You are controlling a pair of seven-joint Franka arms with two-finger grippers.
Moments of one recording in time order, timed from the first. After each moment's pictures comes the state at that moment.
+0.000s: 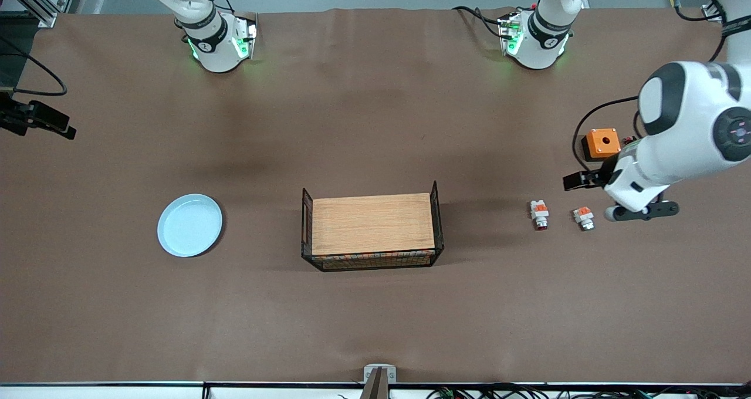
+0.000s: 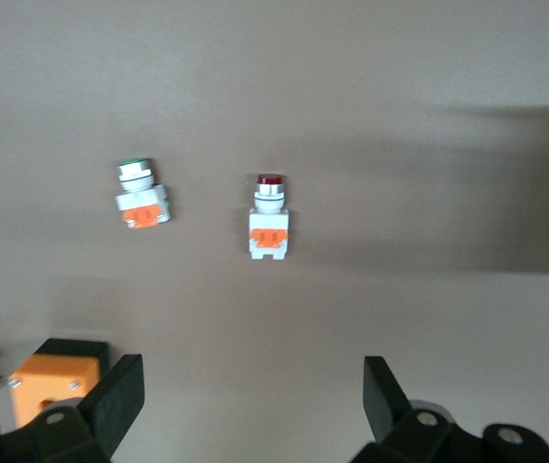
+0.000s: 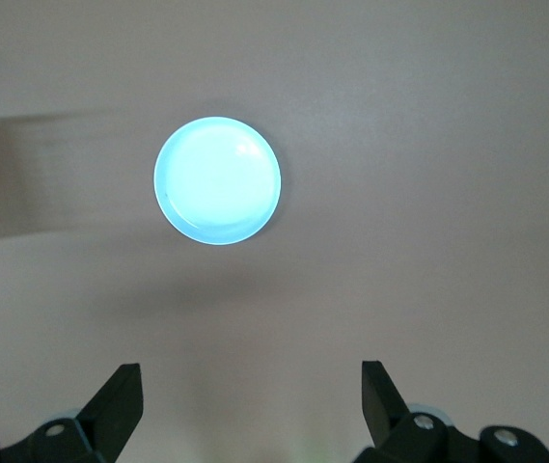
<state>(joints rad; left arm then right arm) -0.10 0.22 -0.02 -1.85 -0.07 1.92 -0.18 -0.06 -0.02 -0.08 -1.68 -0.01 1.59 -0.05</state>
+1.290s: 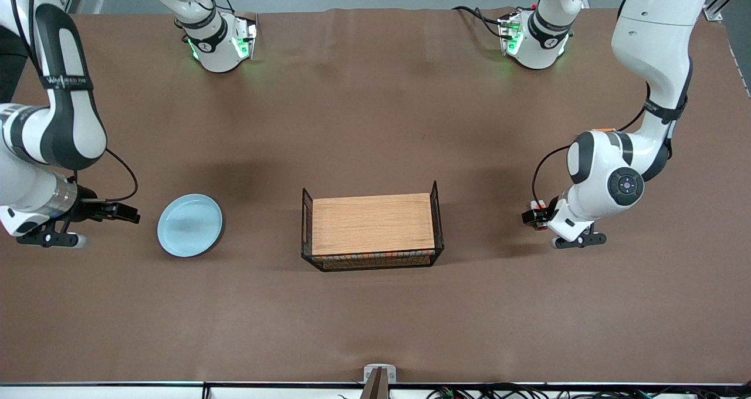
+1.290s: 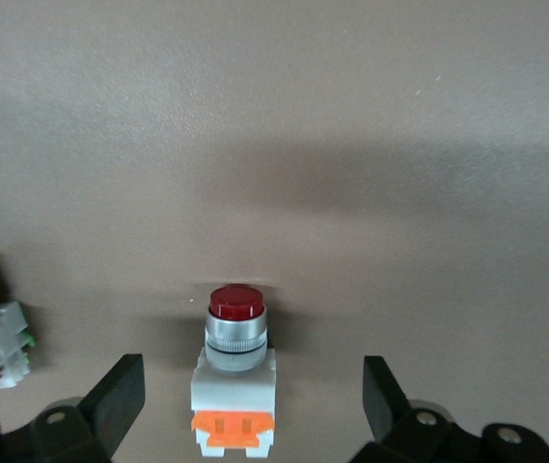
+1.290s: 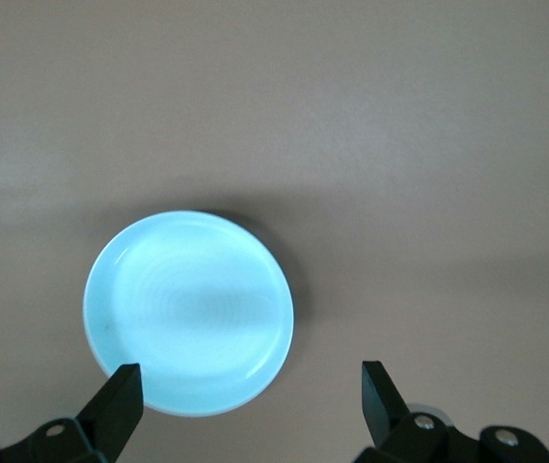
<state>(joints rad) -0.11 0.52 -0.02 -1.96 -0.07 2.40 -0.18 -0.10 0.36 -0.08 -1.82 0.11 2.17 -0.16</state>
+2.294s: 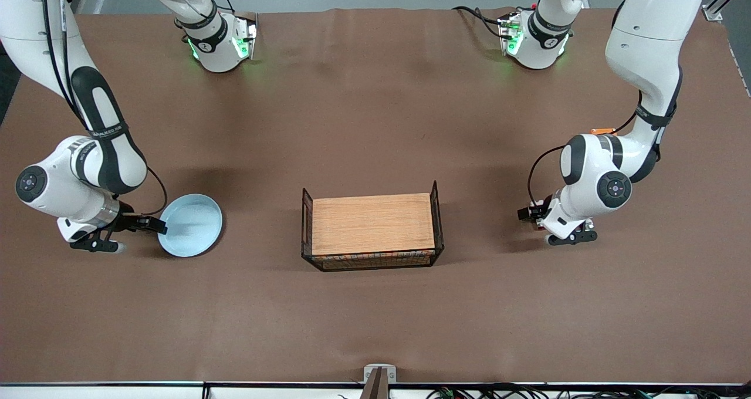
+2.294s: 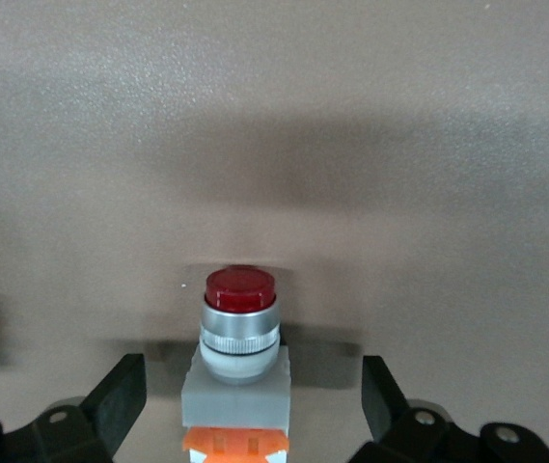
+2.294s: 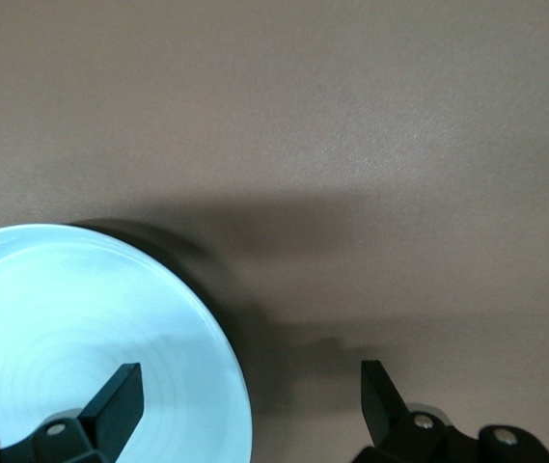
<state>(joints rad) -0.11 0.55 -0.02 -1.99 -0.07 2.43 -0.18 -0.13 0.55 -0.06 -1.95 0.18 2.49 -0.21</state>
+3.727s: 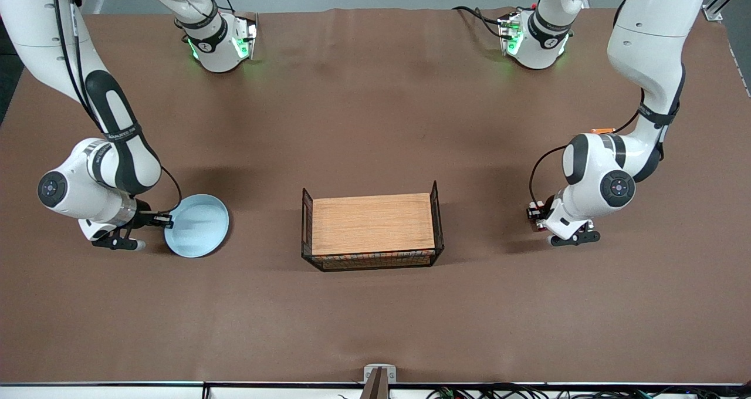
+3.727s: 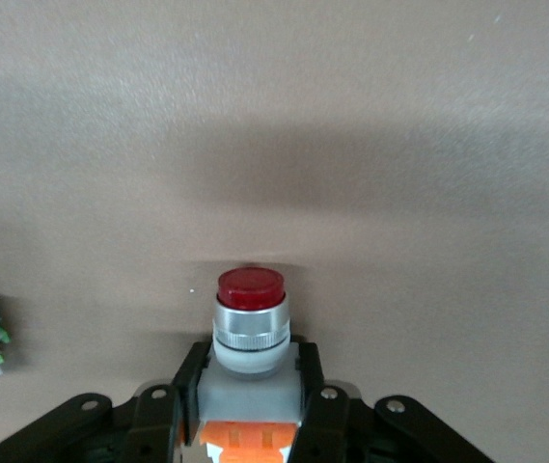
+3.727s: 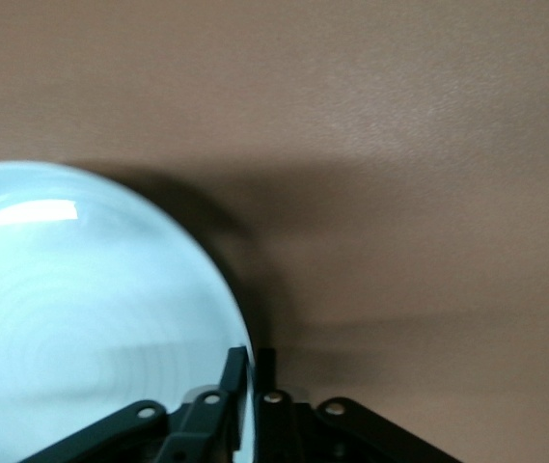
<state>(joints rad) -0.11 0.53 -0.02 -1.99 -0.07 2.43 -0.18 -0.09 0.55 -0.06 -1.95 0.18 2.42 -0.16</state>
